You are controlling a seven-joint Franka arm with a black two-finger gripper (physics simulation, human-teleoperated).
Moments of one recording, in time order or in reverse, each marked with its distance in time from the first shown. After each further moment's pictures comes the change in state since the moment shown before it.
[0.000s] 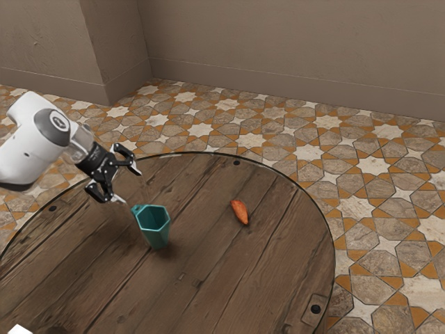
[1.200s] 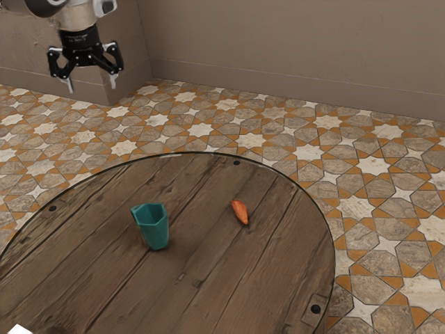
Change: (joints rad) arm 0.024 0.043 -0.170 0.803 0.916 -0.717 0.224
